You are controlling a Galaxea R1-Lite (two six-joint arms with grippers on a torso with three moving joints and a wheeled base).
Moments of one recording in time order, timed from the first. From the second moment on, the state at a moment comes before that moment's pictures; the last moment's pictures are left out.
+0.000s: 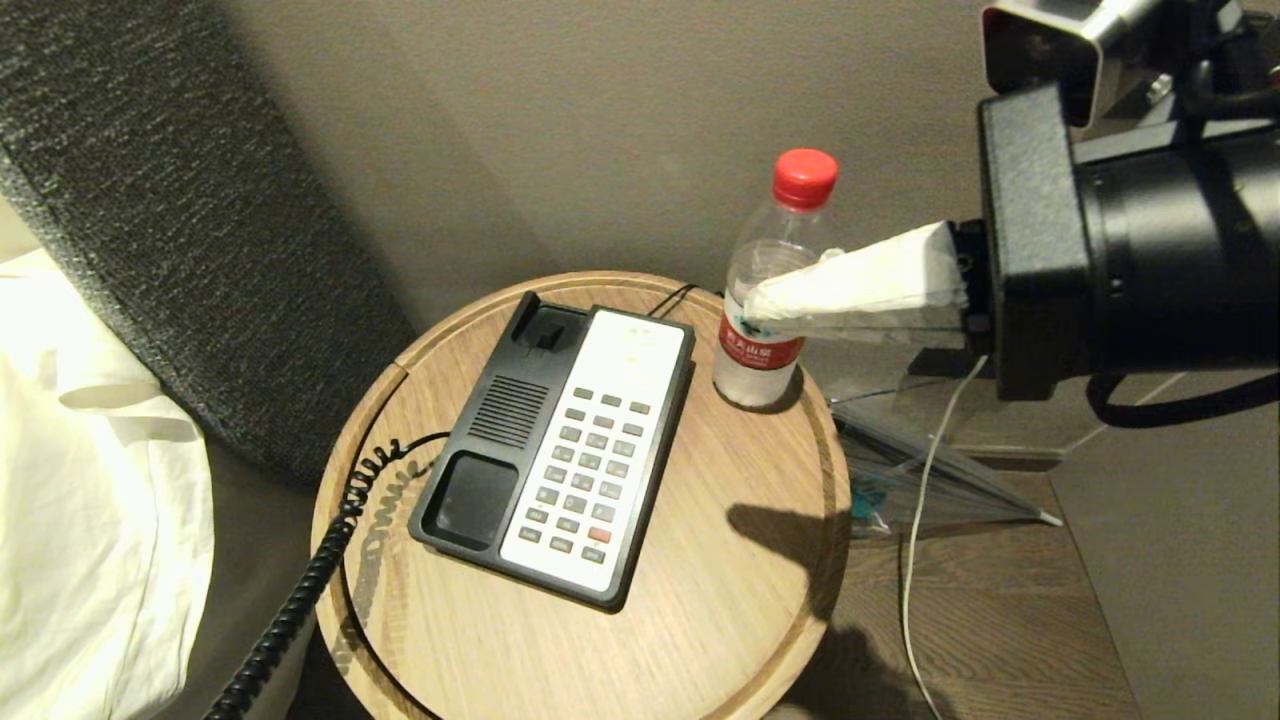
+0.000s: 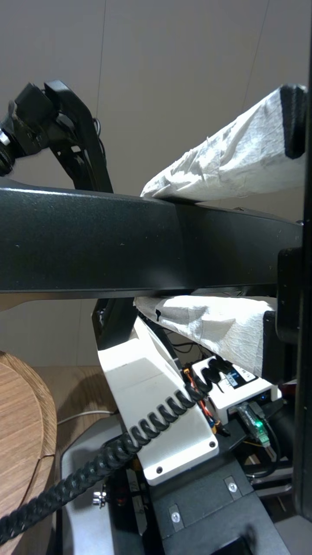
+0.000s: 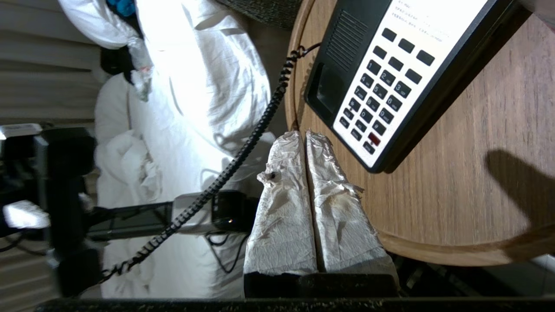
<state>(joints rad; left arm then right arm) -0.73 0.59 -1.35 0.93 -0.37 -0.99 0.93 1.48 -1.45 0.29 0.11 0.70</state>
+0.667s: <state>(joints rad) -0.73 0.57 -1.35 0.93 -0.37 -1.00 0.98 1.51 -1.20 0.07 -0.11 0.56</state>
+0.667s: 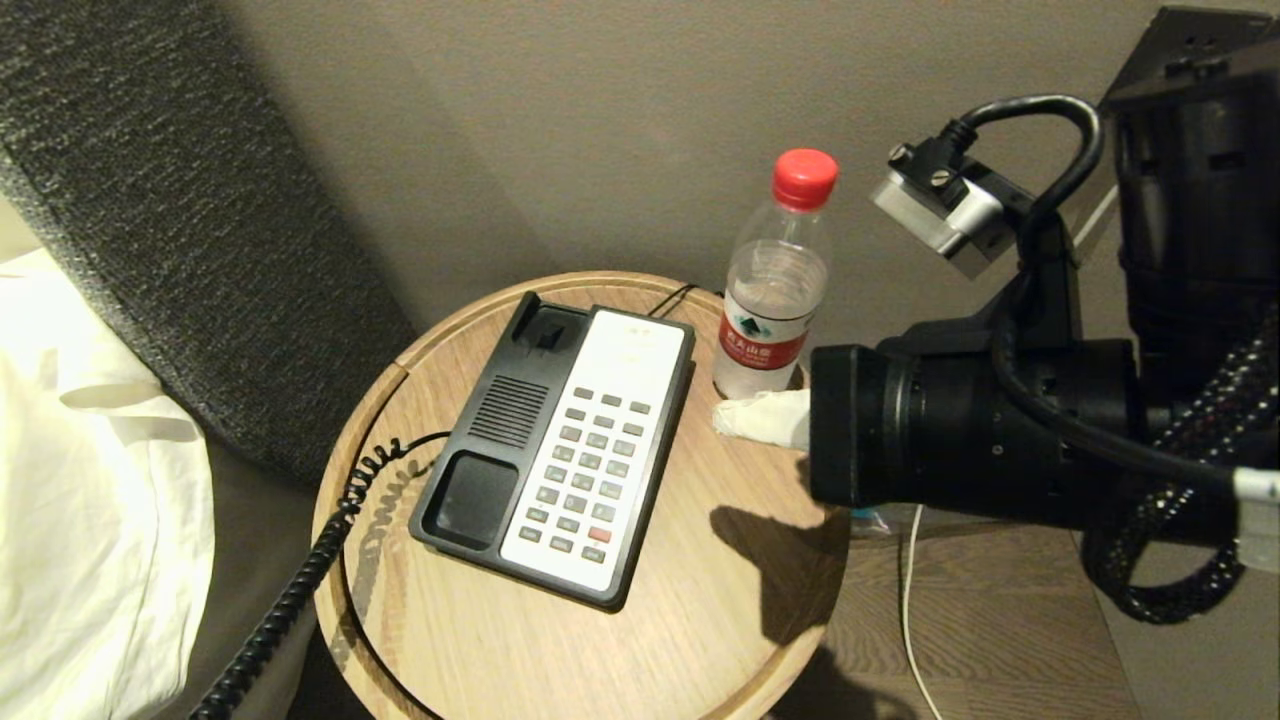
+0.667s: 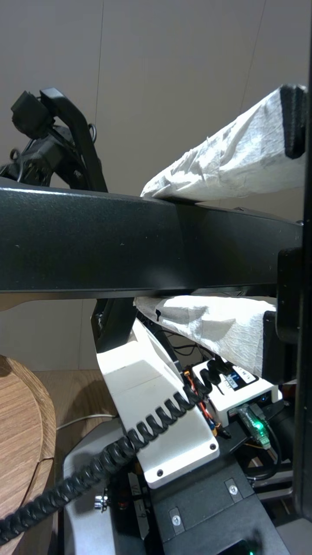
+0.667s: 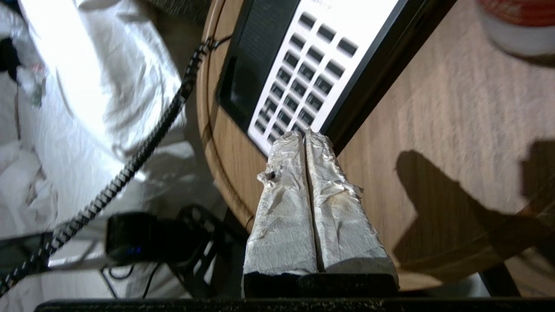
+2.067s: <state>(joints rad) -0.73 0.53 -1.31 0.93 -0.37 -0.99 1.00 1.76 -1.26 -0.05 -0.13 0.45</state>
